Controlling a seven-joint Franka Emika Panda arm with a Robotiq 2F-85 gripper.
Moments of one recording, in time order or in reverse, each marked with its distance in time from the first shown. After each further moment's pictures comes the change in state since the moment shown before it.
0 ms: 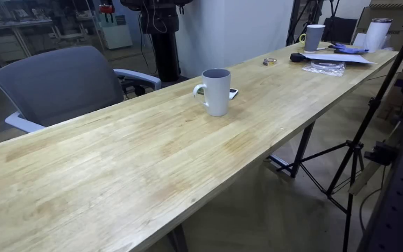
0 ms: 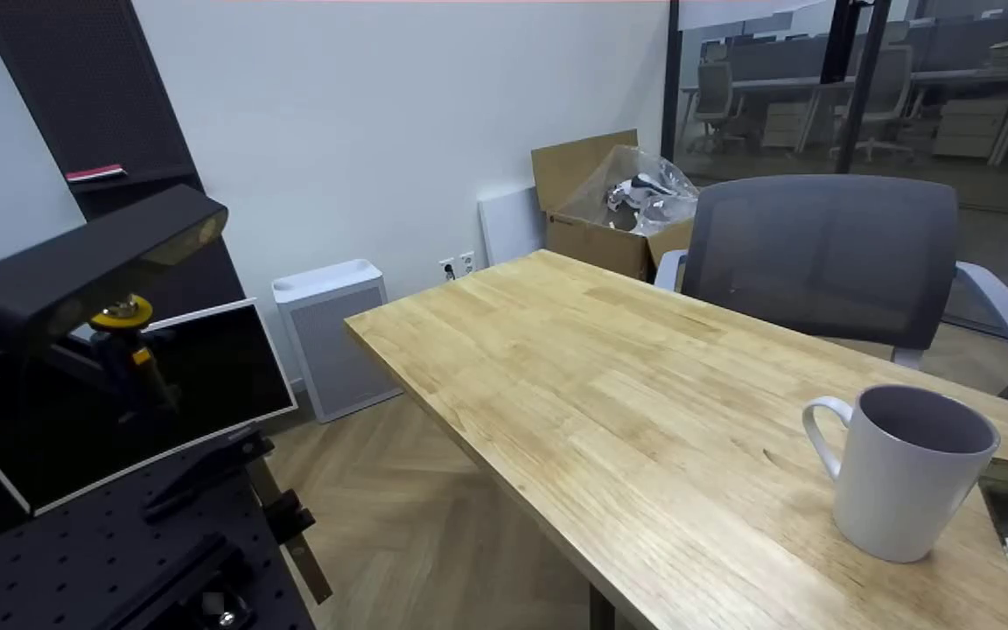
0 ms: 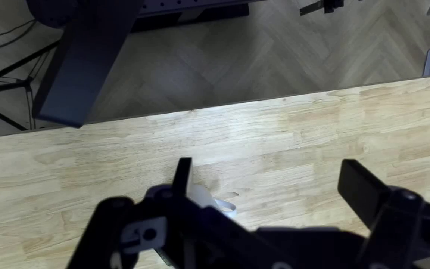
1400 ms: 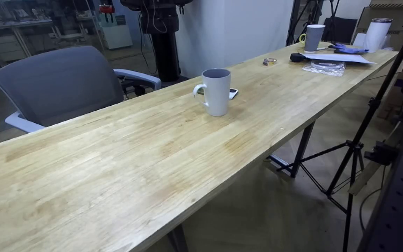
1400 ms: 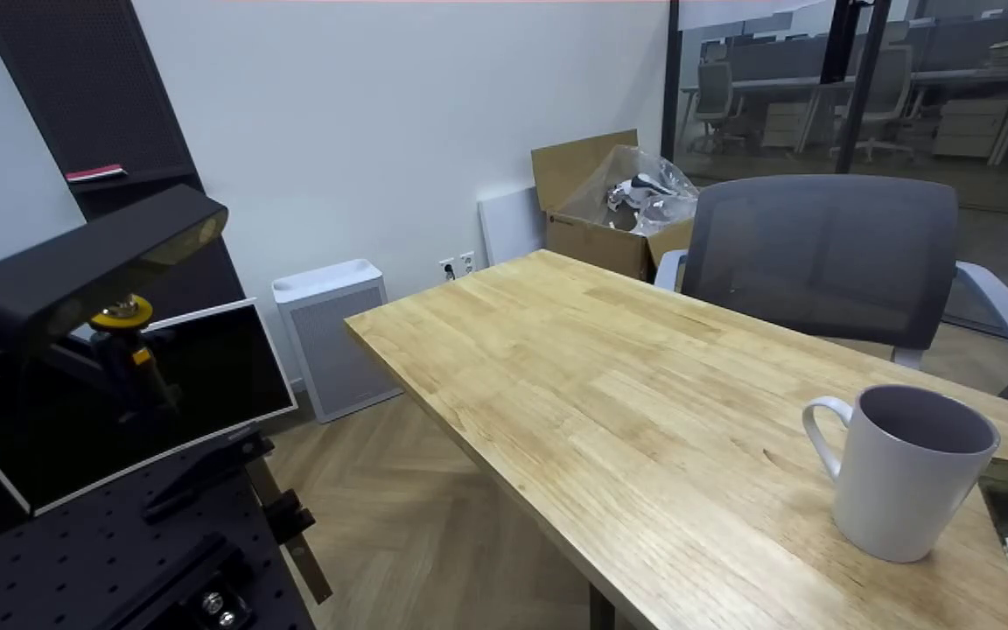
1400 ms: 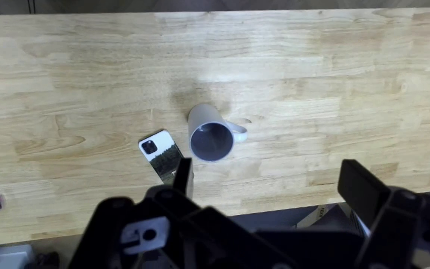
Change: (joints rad) arm 0.032 0.265 0.047 0.074 0.080 0.360 -0.080
